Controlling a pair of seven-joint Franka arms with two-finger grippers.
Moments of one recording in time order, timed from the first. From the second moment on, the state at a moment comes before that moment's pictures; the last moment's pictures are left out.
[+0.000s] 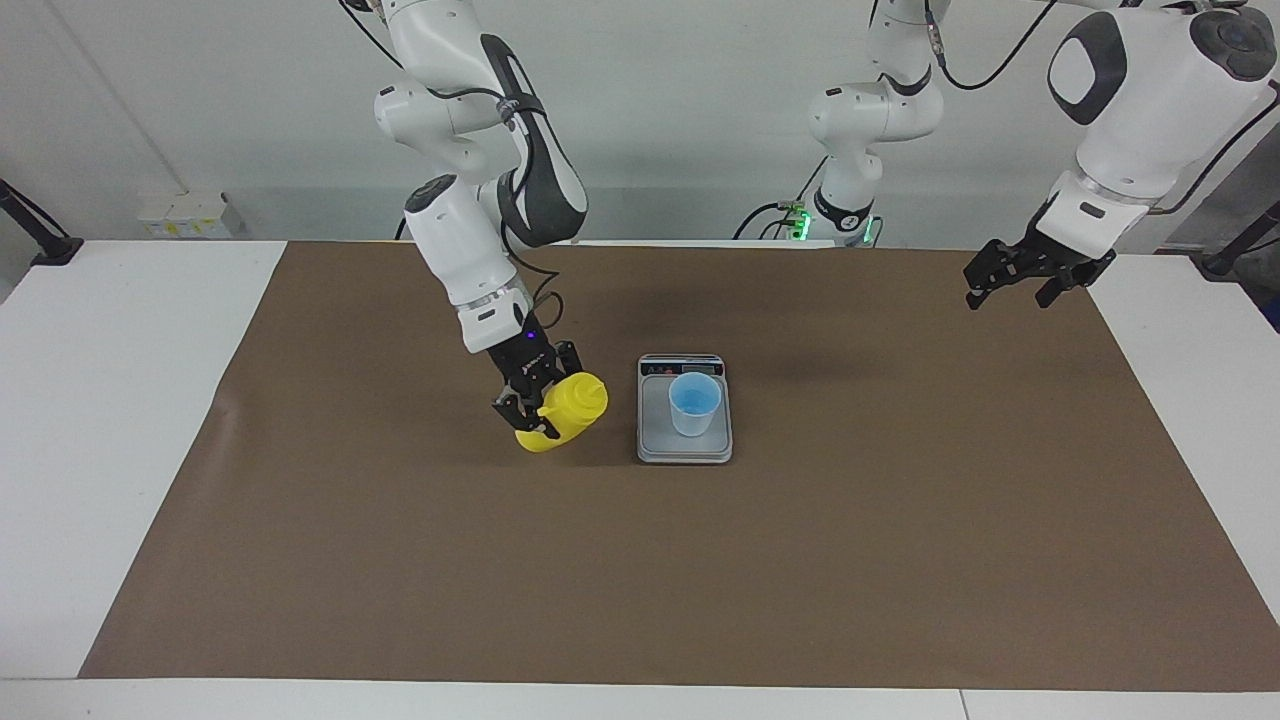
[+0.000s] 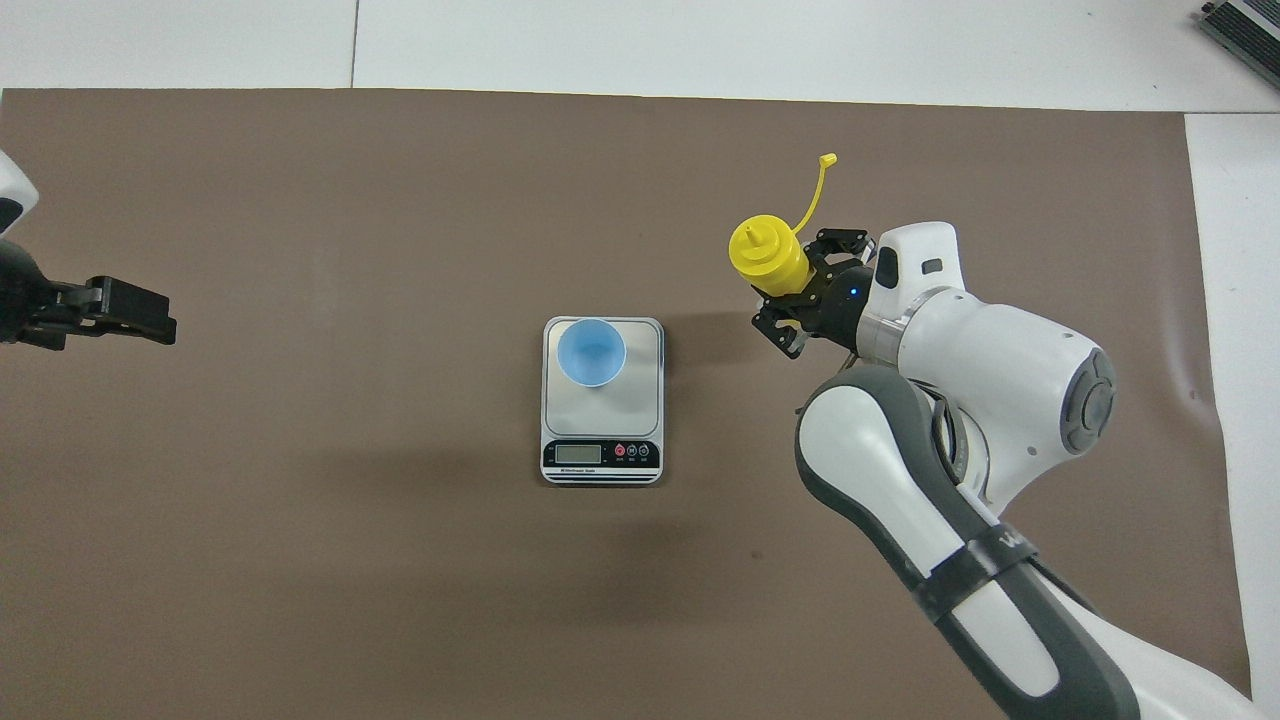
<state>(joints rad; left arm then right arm) 0.05 0.00 -0.08 -1.66 -0.03 1.62 -0.02 0.36 0.15 0.00 -2.09 0.46 2.72 -1.03</state>
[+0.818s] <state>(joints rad) 0.05 0.00 -0.08 -1.66 -0.03 1.62 -0.02 0.42 0.14 0.00 -2.08 -0.14 2.55 -0.74</state>
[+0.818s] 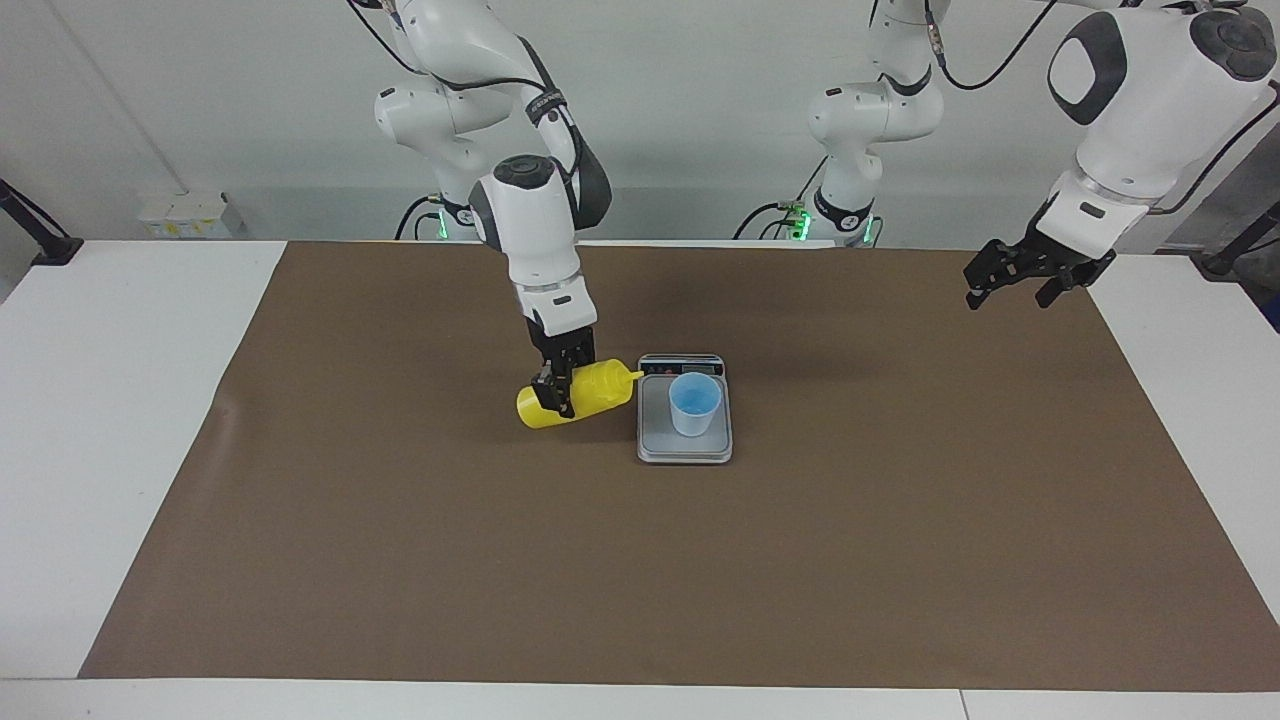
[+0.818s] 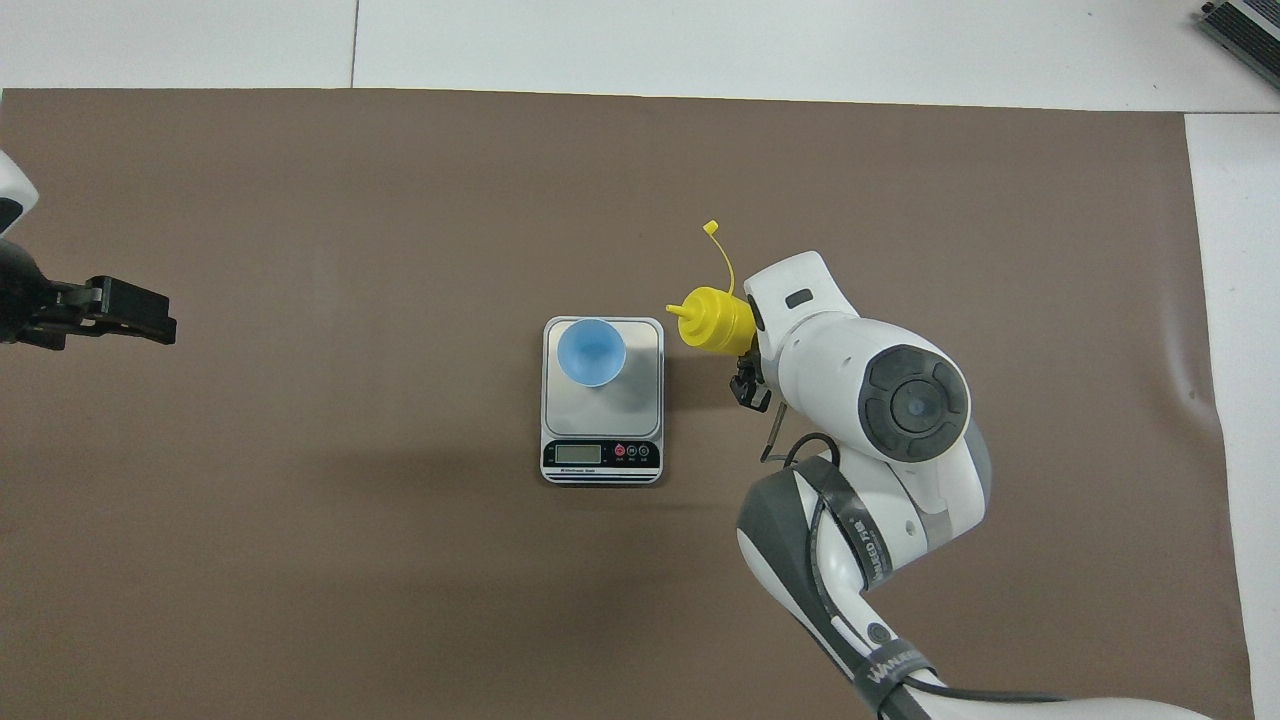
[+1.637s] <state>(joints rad) 0.05 0.00 -0.08 -1.66 -0.03 1.62 -0.02 0.52 0.23 0.00 -1.93 -0.51 2.32 -0.66</state>
